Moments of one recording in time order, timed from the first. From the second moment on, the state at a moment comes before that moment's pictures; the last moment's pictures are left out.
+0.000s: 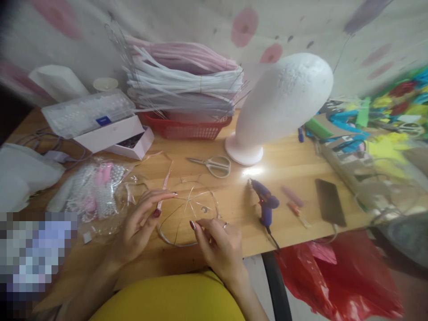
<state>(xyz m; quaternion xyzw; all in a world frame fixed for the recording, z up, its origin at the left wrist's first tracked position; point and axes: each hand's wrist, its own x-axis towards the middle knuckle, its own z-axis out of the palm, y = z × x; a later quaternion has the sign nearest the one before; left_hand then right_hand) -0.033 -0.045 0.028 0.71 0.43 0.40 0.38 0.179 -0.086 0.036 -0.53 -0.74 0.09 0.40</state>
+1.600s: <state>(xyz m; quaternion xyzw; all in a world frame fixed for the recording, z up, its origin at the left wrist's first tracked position) -0.027 -0.012 0.031 0.72 0.44 0.37 0.40 0.209 -0.059 0.040 -0.54 -0.74 0.09 0.40</state>
